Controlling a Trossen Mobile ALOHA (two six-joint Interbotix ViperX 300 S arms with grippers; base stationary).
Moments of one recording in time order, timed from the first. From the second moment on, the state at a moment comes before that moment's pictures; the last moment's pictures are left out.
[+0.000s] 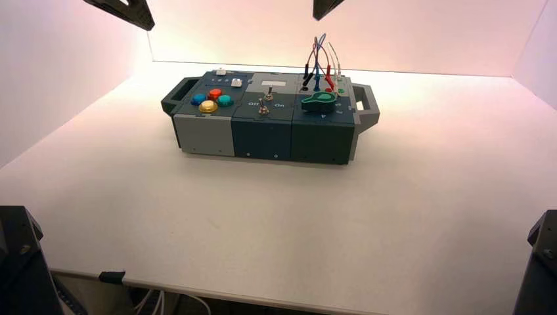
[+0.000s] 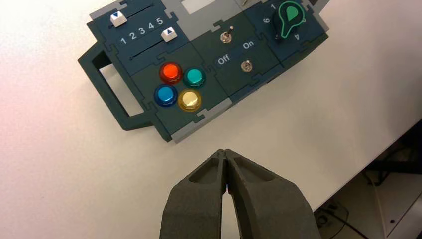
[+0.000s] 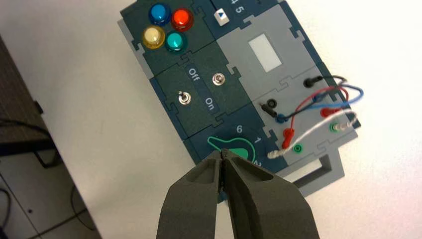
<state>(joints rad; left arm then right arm) -0.16 -0.51 0.86 -0.53 0.85 0.81 0.49 -0.06 0.38 0.30 0.90 -0.57</state>
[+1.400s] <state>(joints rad) -0.14 -0.59 0.91 -0.53 0.77 0.82 0.72 0.43 -0.02 0.25 0.80 -0.64</state>
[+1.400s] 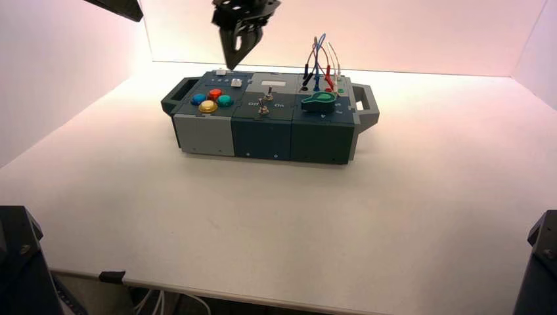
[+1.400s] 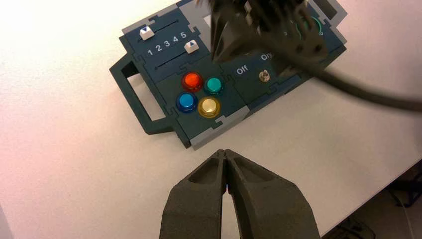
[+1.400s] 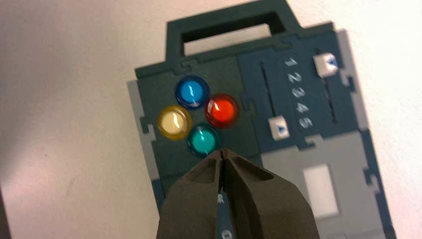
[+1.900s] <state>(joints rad) -0.14 -0.59 0.91 -0.53 0.77 0.82 0.76 0.54 -0.11 0.23 0.80 -0.65</state>
